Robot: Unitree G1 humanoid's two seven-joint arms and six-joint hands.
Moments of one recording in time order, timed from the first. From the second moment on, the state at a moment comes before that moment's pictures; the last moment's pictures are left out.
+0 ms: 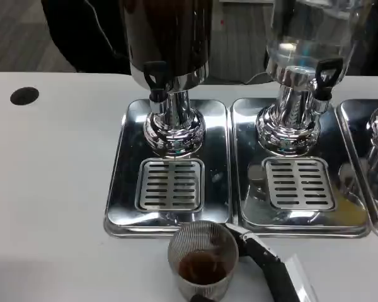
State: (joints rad) left arm 0.80 0.63 0.58 -0.06 0.55 -0.81 0.08; right arm 0.20 -0.08 0.26 0.63 -0.58 -0.92 -0.46
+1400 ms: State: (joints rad) left arm 0.78 0.63 0.58 -0.06 0.55 -0.81 0.08; right arm 0.18 -0.08 0.29 0.66 -0.52 -0.91 -0.44
